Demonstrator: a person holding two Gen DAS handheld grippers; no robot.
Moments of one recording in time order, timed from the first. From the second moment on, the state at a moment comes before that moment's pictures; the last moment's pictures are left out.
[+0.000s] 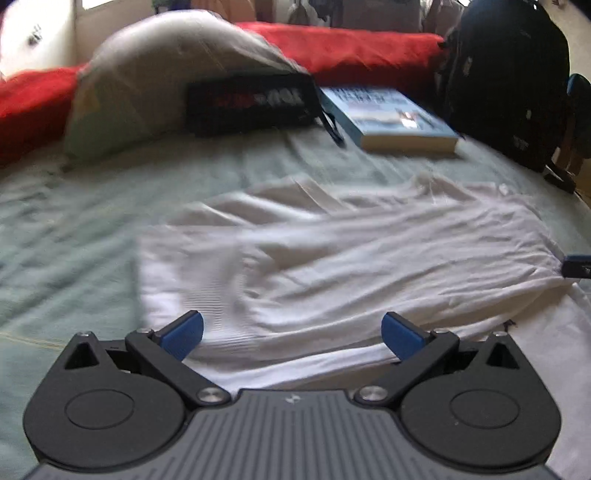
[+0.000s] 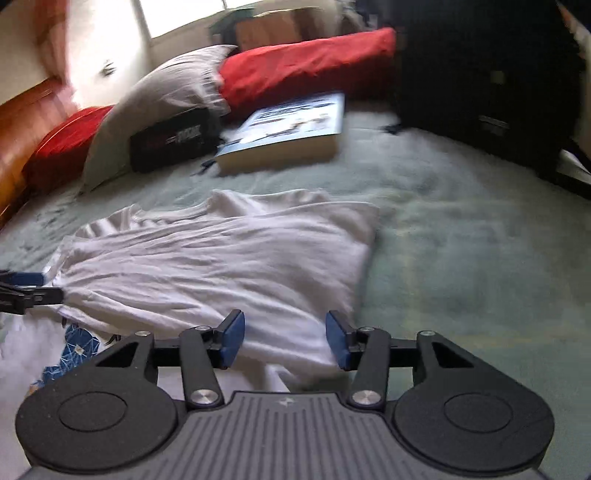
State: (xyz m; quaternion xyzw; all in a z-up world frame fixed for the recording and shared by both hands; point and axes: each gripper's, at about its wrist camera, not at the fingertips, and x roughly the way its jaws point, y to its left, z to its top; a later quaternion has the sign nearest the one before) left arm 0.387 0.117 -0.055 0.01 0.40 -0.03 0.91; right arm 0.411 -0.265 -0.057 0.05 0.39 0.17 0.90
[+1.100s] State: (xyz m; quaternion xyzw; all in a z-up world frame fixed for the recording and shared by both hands) left arm 0.109 0.066 -0.066 0.04 0.35 -0.09 0.93; right arm 0.154 -0.233 -0.082 -0.08 0.35 0.26 0.90
